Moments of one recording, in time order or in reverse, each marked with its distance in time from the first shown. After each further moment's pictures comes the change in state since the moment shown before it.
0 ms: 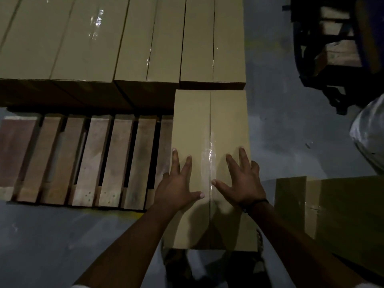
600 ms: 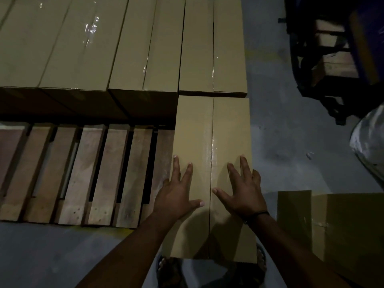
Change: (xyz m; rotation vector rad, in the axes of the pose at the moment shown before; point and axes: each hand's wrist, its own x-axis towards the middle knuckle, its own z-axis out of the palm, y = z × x) left_hand 0.039 -0.007 0.002 0.034 -0.027 0.039; right_hand 0.032 0.002 0.012 0.032 0.008 0.043
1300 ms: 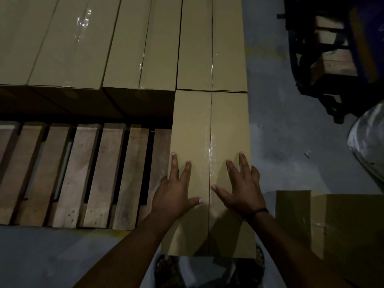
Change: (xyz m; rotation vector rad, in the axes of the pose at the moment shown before) left_hand 0.014 -0.004 -0.002 0.015 0.033 0.010; right_hand 0.018 0.003 0.003 0.009 0.018 -0.003
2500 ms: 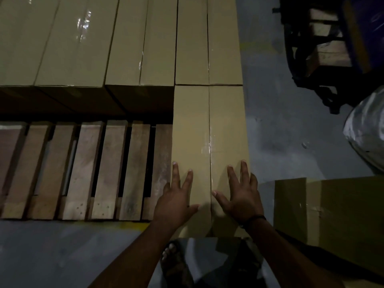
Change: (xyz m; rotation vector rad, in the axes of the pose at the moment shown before) left_hand -0.050 0.001 0.018 0.049 -0.074 0.023; right_hand -0.054 0.007 0.025 -0.119 0.019 0.010
